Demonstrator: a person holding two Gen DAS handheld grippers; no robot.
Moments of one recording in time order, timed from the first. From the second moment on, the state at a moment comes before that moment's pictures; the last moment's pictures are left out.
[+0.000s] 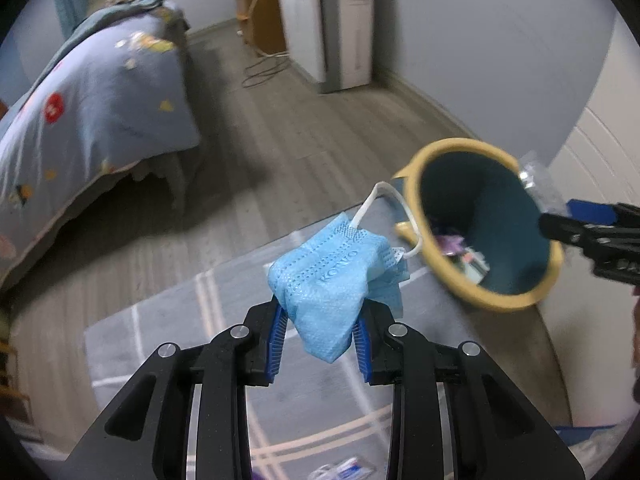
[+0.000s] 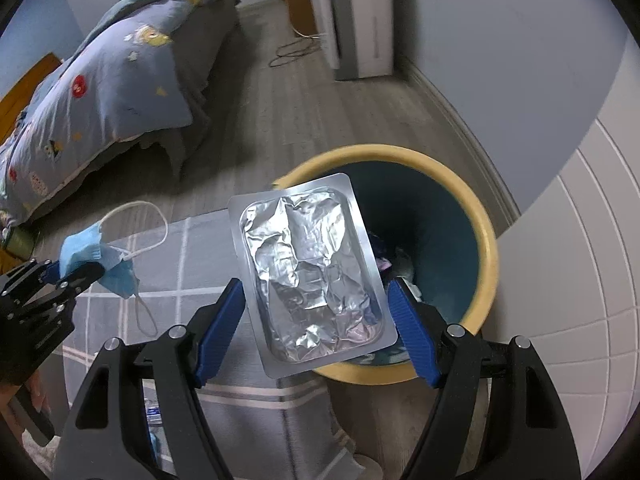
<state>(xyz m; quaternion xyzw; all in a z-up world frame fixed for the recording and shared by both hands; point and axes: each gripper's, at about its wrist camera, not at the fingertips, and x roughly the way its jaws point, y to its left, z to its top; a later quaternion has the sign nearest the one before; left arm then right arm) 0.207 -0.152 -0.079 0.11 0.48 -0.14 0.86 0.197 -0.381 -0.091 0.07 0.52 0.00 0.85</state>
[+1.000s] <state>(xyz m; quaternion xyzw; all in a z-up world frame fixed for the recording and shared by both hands) 0.258 -0.289 -0.105 0.14 0.48 -0.22 0.84 0.209 -0.444 -0.148 0.13 0.56 -0.09 0.82</state>
